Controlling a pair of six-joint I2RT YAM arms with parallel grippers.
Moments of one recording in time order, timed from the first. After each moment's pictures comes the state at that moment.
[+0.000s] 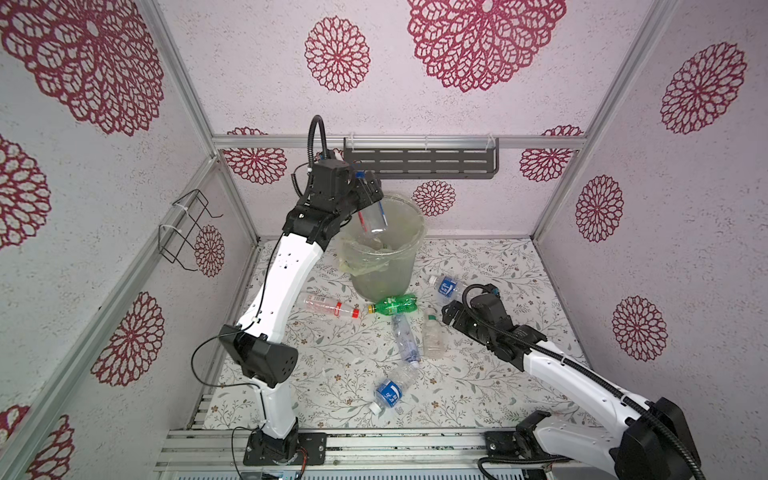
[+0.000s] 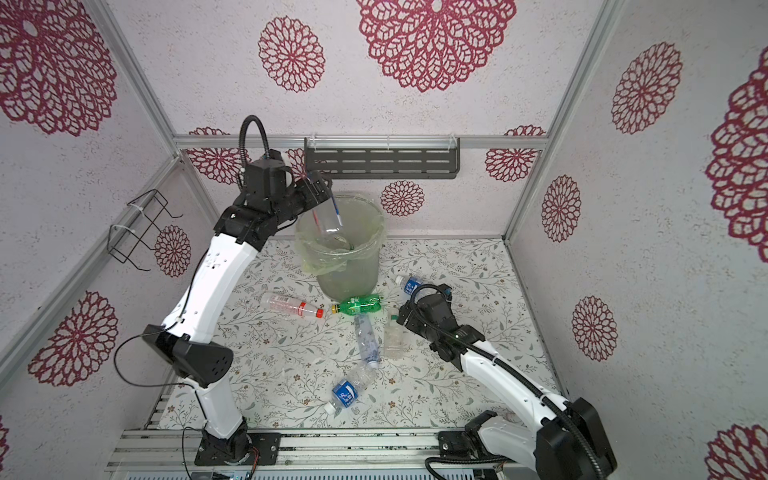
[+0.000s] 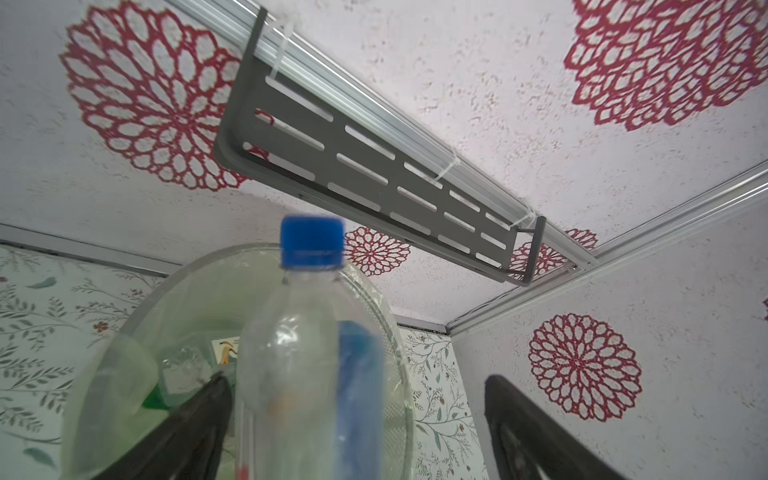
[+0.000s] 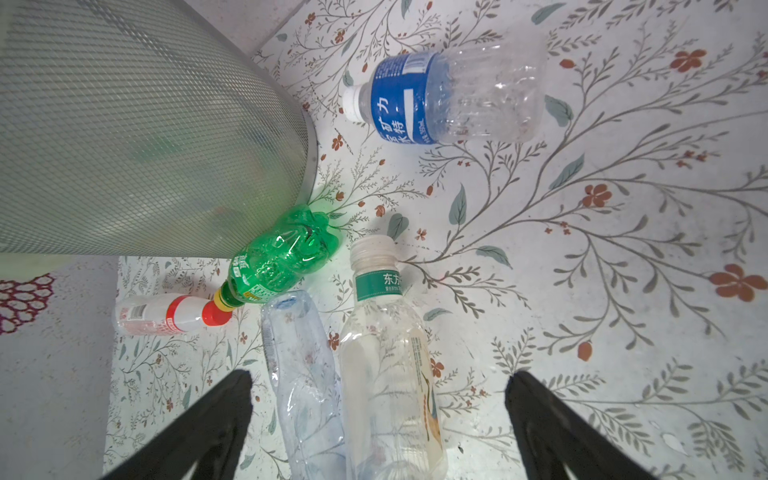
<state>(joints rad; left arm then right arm) -0.39 1.93 2.32 -0.71 -0.05 -0.65 0.57 1.12 0.73 -0.33 0.13 0.93</state>
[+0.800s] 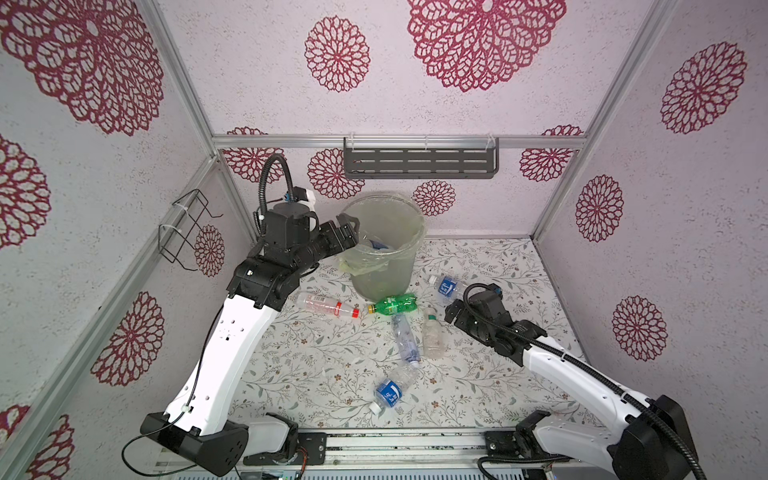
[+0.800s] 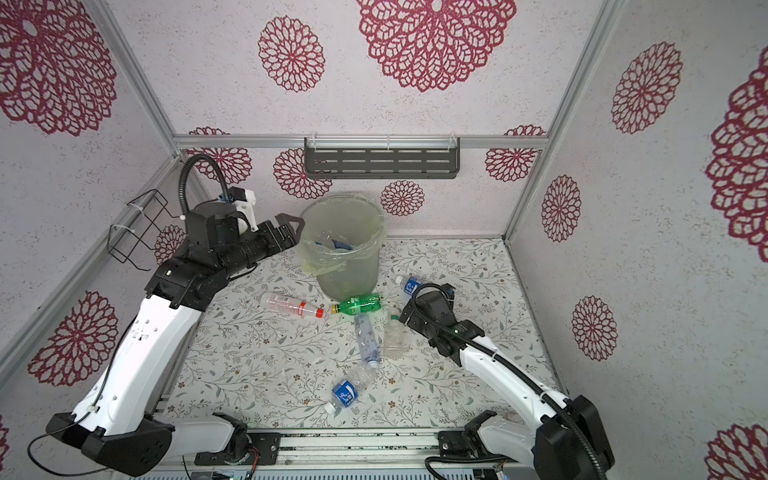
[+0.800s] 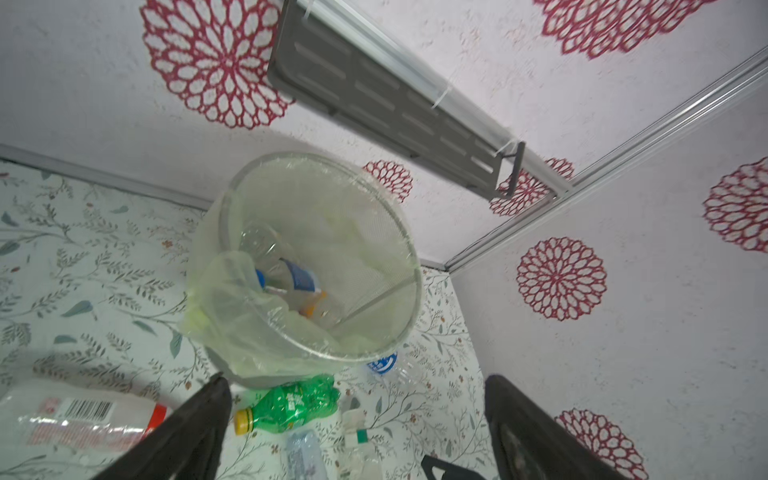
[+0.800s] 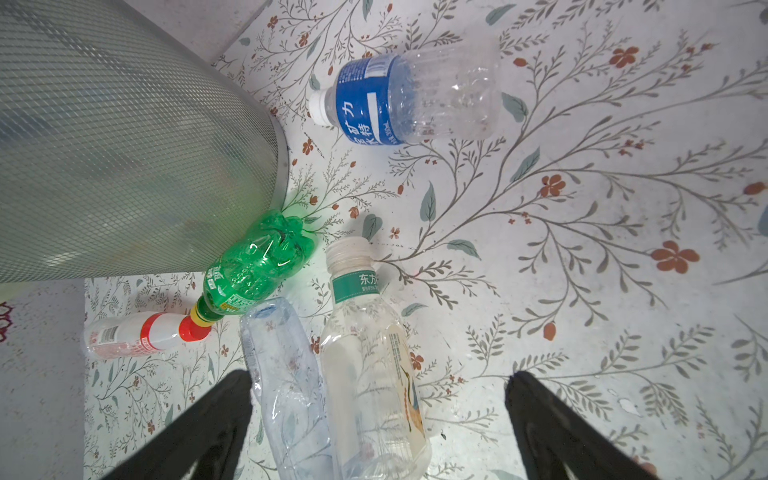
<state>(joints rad) -0.37 1.33 1.65 -0.70 0.02 -0.60 0.57 1.15 0.78 -0.44 0.19 0.98</state>
